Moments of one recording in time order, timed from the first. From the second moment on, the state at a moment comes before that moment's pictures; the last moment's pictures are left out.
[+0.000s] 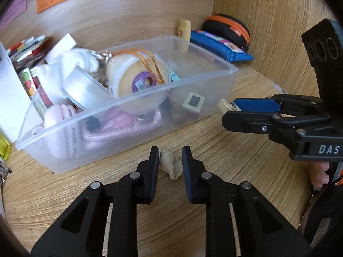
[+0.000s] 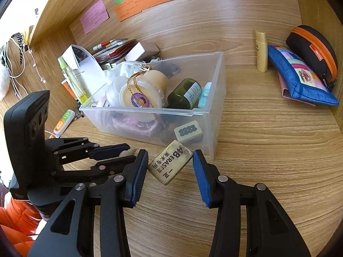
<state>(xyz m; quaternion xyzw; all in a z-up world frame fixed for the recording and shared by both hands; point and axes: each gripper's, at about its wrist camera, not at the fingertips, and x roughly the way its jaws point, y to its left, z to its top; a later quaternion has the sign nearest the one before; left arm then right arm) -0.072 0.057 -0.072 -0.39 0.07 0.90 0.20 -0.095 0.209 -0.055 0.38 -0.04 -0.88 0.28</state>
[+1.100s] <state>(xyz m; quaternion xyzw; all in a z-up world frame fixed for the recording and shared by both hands) -0.091 -0.032 -0.006 -0.28 -0.02 0.95 0.14 -0.114 0.200 -0.003 0.32 -0.02 -0.91 0.27</state>
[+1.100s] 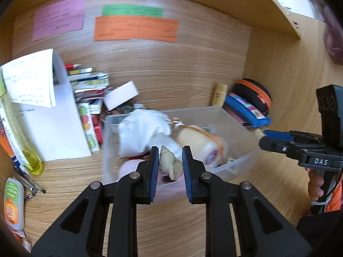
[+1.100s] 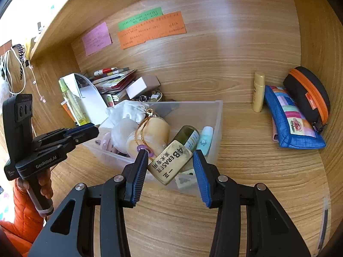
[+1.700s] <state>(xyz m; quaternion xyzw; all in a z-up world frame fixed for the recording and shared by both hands) -0.125 -0.054 -0.030 -0.31 -0.04 0.94 0.12 -0.152 0.178 -0.024 0.35 -0.01 -0.90 0.26</state>
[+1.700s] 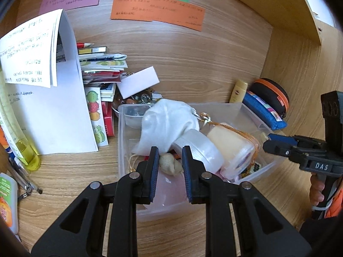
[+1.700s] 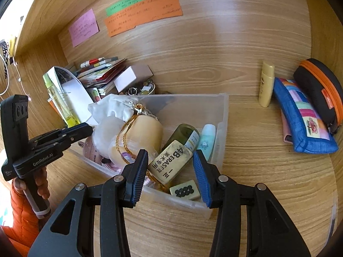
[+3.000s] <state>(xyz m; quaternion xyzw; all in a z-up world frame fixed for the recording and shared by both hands) -0.080 -0.040 -0.021 -0.27 0.00 0.96 0.08 -0.109 0.184 -0.009 0.32 0.01 -0.93 0.20</state>
